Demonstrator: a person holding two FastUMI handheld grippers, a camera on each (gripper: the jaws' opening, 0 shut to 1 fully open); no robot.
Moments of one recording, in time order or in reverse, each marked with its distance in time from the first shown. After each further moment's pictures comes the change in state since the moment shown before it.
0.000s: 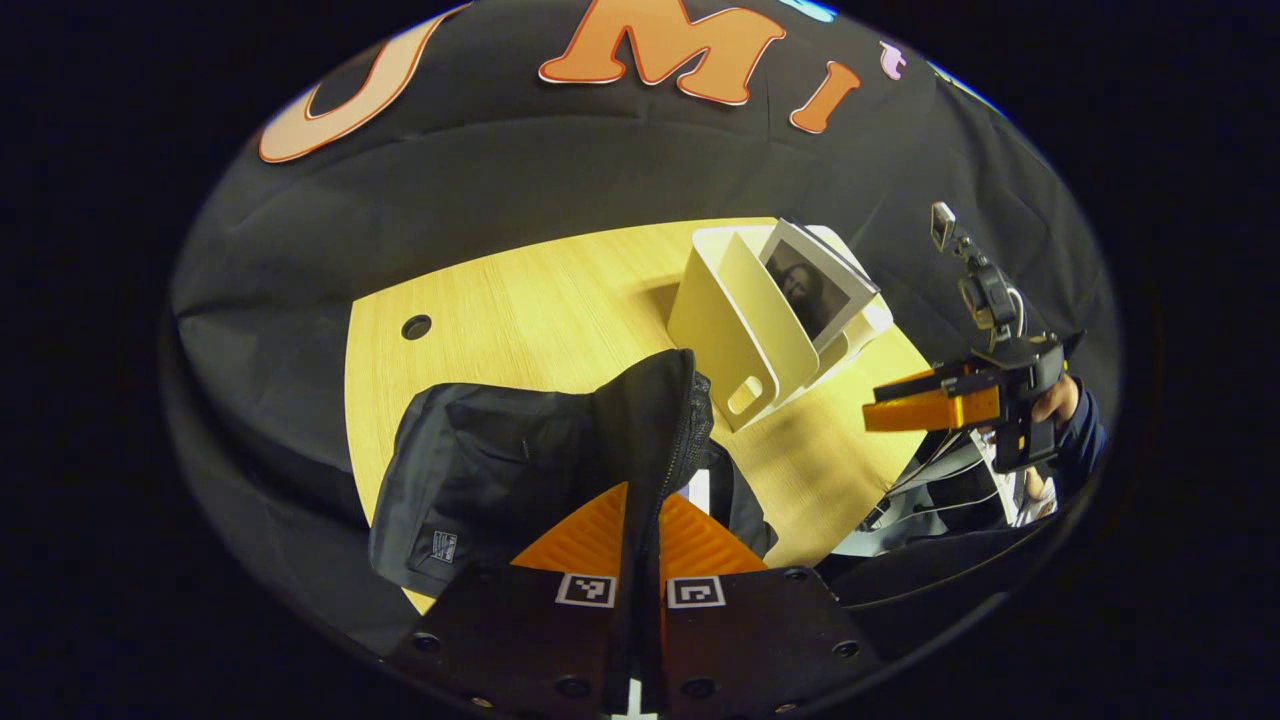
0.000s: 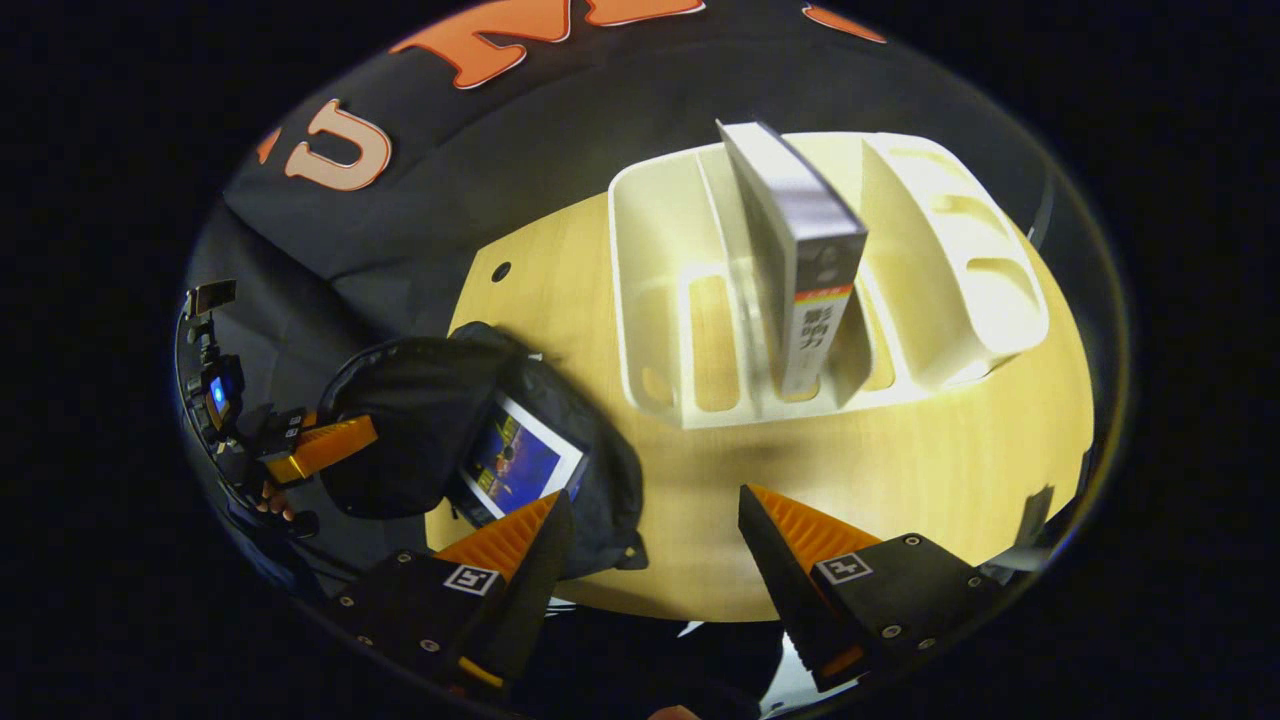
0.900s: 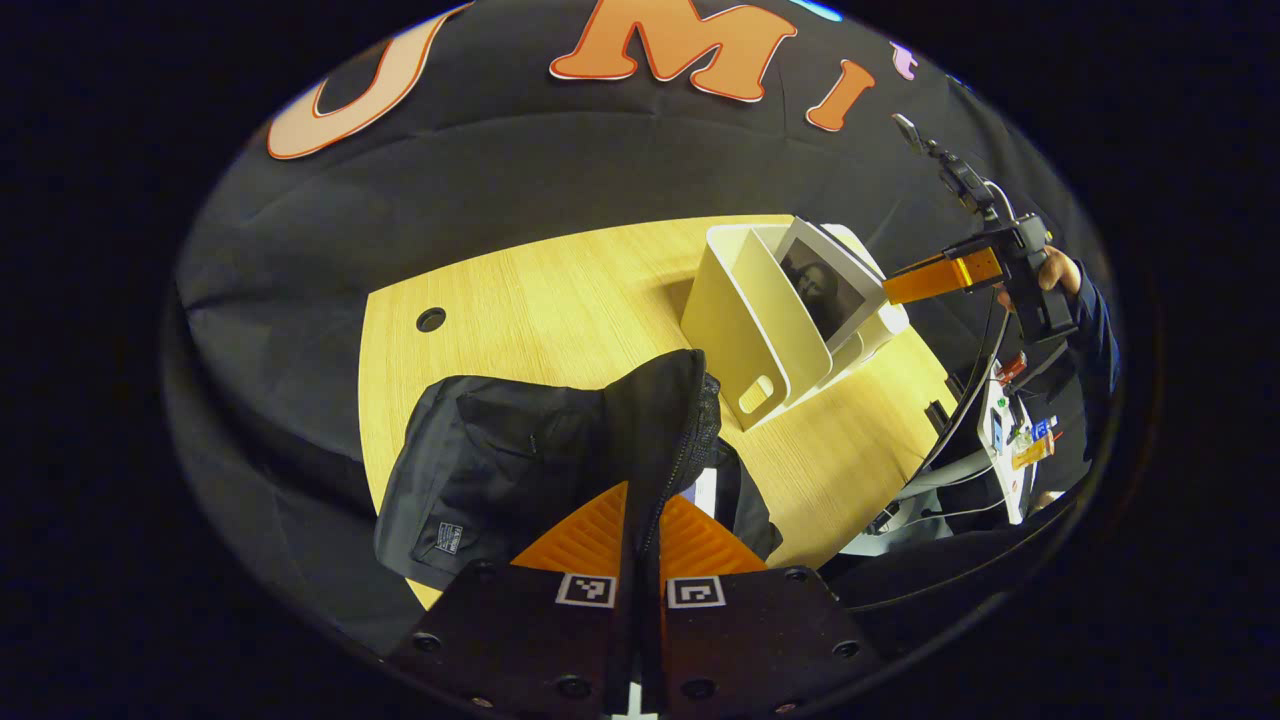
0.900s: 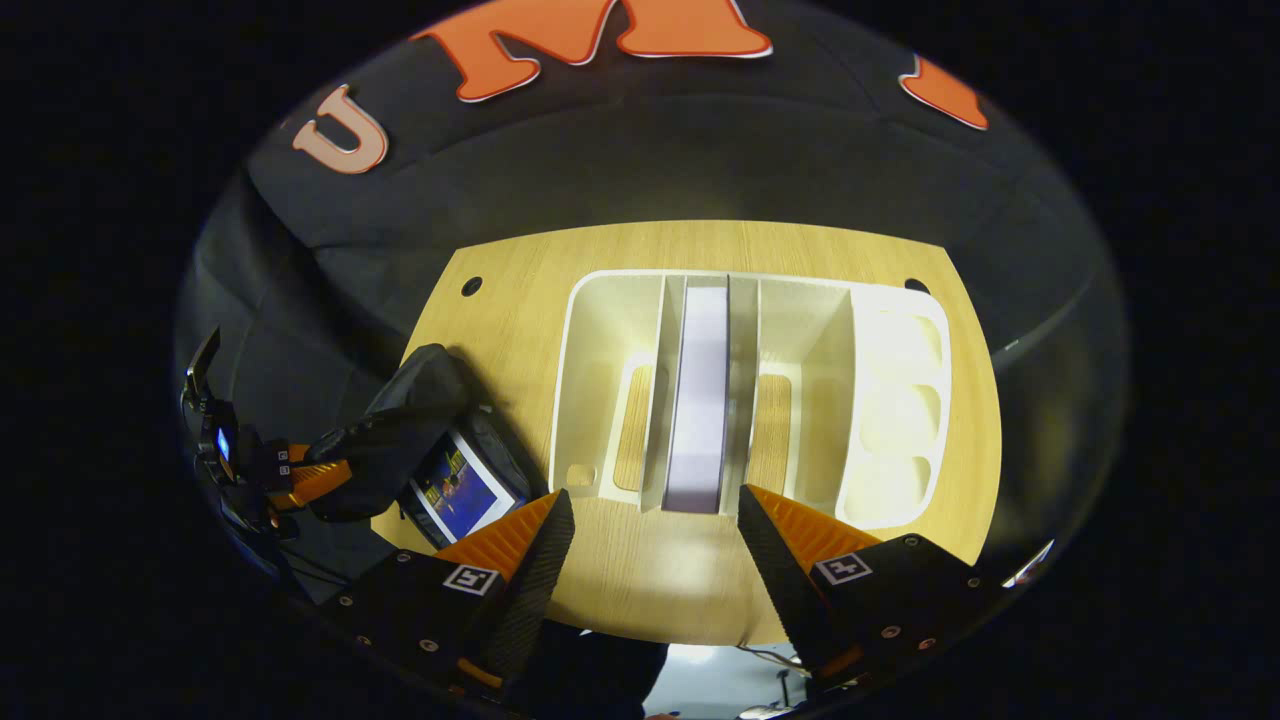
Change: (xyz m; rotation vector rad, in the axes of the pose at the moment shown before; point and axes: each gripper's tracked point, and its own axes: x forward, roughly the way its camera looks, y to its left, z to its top) left arm 0.000 -0.002 0.000 -0.024 0.024 0.040; right arm -0.032 -0.042 0.122 -0.219 0.040 -0.129
